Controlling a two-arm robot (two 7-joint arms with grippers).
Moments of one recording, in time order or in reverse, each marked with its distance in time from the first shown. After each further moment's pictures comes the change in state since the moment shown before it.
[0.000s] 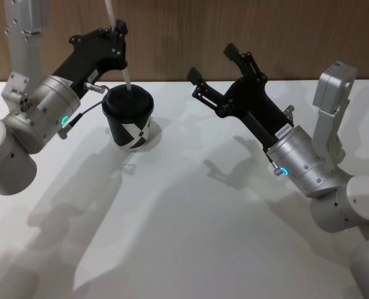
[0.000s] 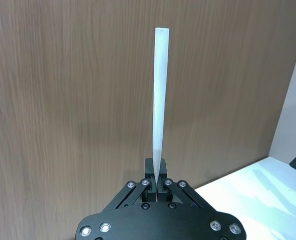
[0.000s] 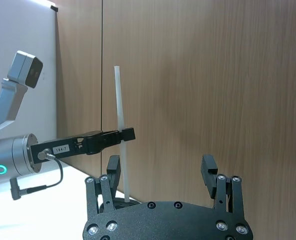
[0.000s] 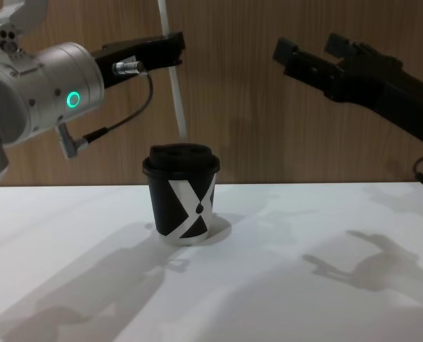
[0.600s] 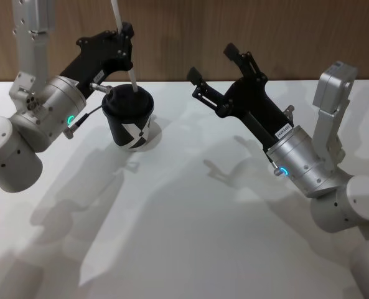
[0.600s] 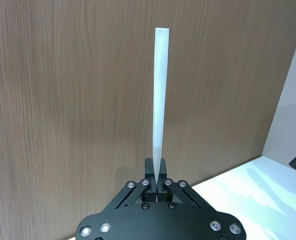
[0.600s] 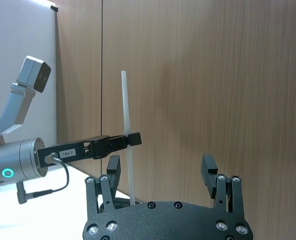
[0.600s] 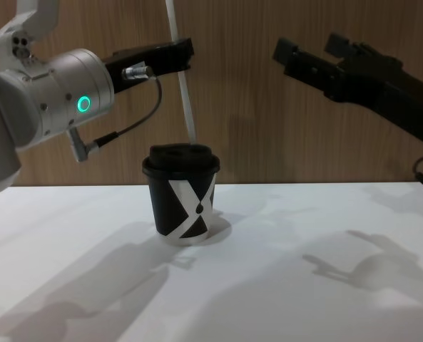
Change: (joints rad) left arm -0.020 -0.030 -0.005 0.050 -0.008 0.006 -0.037; right arm 0.000 0.000 0.000 0.000 0.000 0.000 0.000
